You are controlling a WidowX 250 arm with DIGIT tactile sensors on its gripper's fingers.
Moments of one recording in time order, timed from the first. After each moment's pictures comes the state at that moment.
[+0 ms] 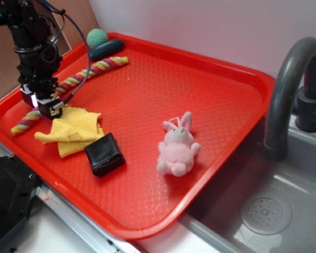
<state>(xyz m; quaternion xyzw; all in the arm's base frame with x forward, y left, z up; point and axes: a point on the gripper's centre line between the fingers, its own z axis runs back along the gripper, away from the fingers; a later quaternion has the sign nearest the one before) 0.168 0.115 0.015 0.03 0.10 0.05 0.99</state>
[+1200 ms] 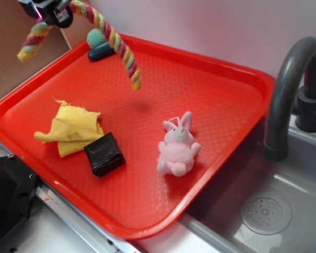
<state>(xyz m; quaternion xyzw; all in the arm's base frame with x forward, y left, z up) 0.211 0.008 0.184 -0.02 -0.08 0.01 1.00</state>
